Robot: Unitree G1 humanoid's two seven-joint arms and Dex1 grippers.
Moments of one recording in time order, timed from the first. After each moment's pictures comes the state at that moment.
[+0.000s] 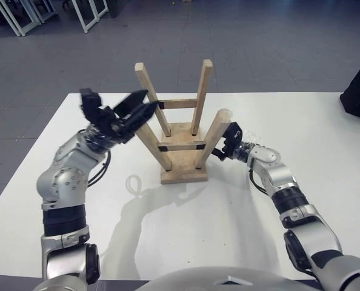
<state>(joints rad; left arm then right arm) -0.31 0.48 0.33 -0.11 -0.95 0.51 -0.85 -0.51 -0.22 0.23 0.48 0.20 0.04 0.77</state>
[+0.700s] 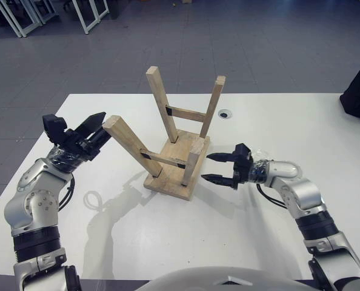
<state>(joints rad) -0.11 0.57 0.44 -0.02 -0.80 0.45 -0.84 -0.30 -0.36 0.28 0.02 0.35 0.28 1.08</state>
